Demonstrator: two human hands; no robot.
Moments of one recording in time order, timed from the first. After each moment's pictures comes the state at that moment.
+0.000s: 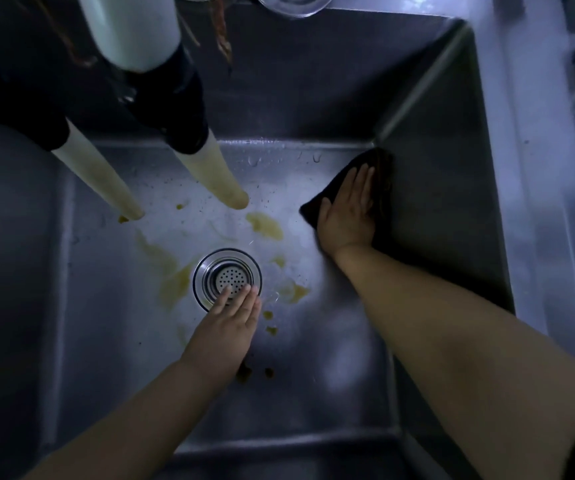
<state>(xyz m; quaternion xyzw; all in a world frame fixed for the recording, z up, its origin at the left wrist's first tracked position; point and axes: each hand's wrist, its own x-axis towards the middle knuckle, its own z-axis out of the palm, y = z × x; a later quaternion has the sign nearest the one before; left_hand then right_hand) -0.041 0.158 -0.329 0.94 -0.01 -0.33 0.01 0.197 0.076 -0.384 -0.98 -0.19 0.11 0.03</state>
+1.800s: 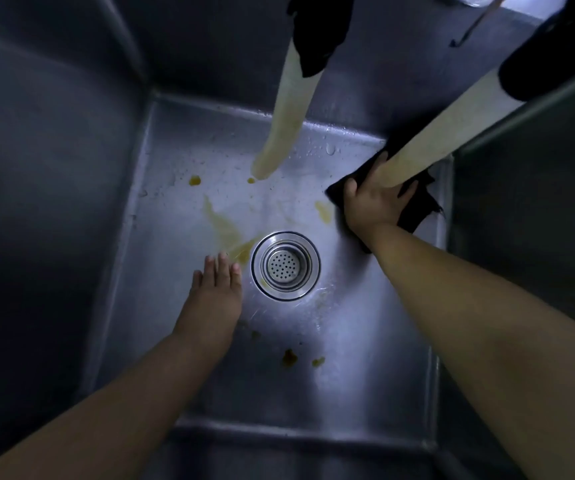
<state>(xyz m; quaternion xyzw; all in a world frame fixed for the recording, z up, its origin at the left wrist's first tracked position) -0.097 0.229 -0.340 0.89 0.21 -0.39 0.05 0.177 0.154 -0.387 -0.97 -0.22 0.13 0.01</state>
